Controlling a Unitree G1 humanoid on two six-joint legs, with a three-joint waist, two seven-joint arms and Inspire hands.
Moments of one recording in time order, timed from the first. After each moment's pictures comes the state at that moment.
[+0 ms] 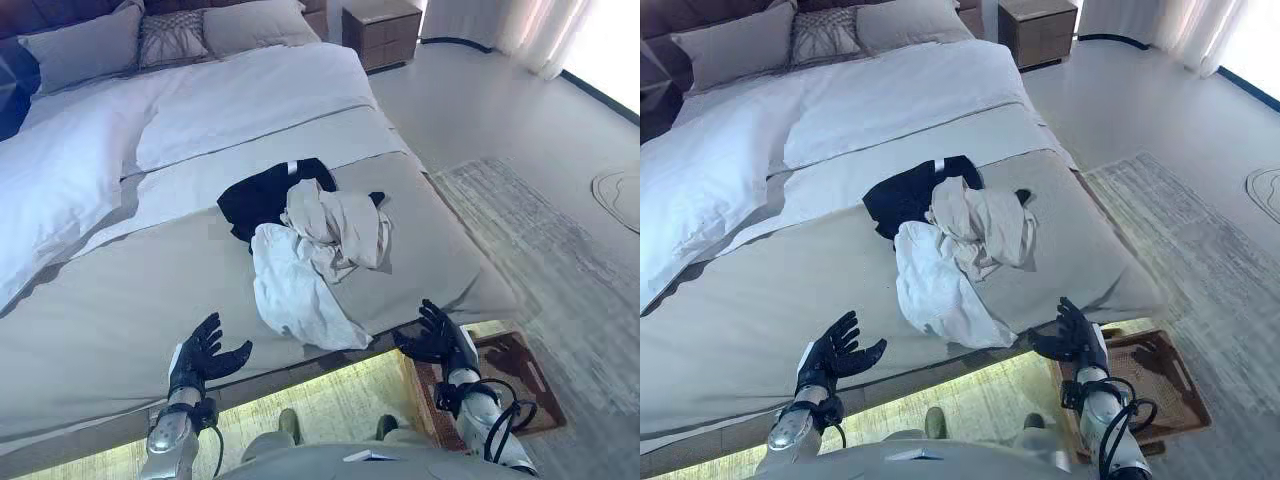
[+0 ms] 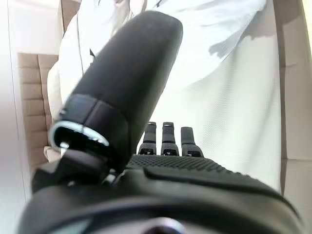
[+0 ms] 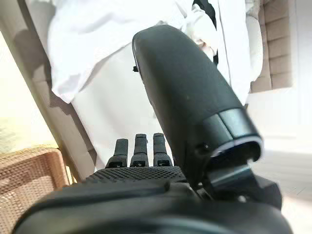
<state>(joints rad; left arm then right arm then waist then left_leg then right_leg) 0.20 0.24 -0.01 0.68 -0.37 -0.33 0.00 0.19 -0.26 0.12 0.51 0.27 -0.17 -0.12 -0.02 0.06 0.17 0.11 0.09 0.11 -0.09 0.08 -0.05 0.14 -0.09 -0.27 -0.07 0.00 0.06</state>
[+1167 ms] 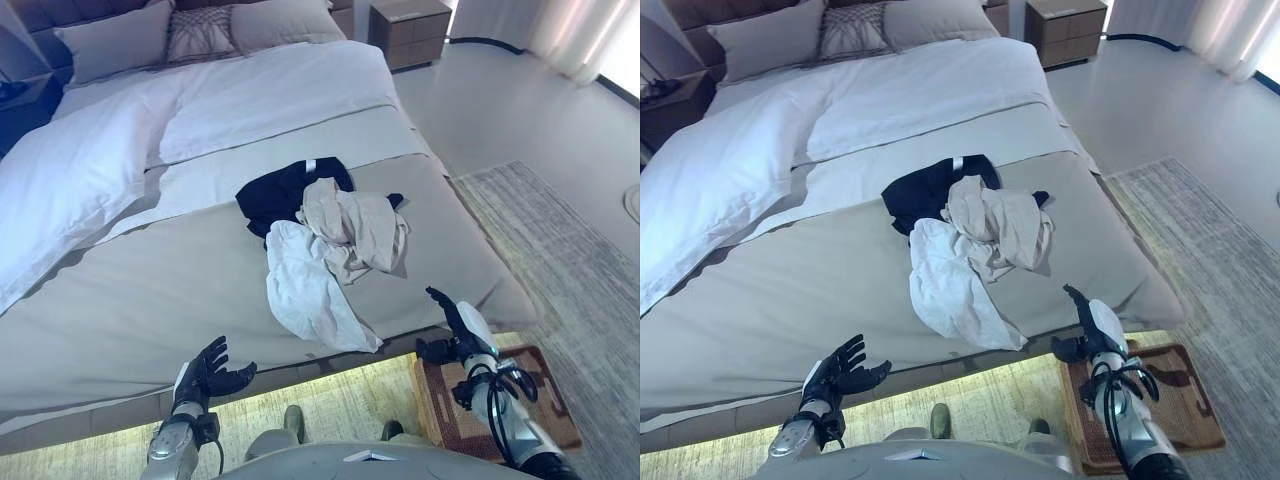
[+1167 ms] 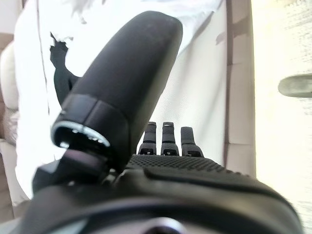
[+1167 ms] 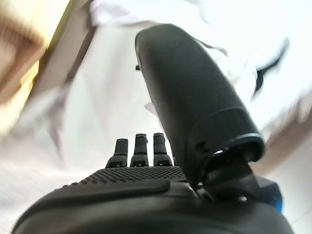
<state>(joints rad) 0.21 0.24 -0.01 0.73 -0.32 -0.19 -0.02 0.09 -0.51 0.26 0.46 -0.51 -0.08 -0.30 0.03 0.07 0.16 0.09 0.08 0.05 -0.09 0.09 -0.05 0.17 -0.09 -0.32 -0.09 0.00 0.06</state>
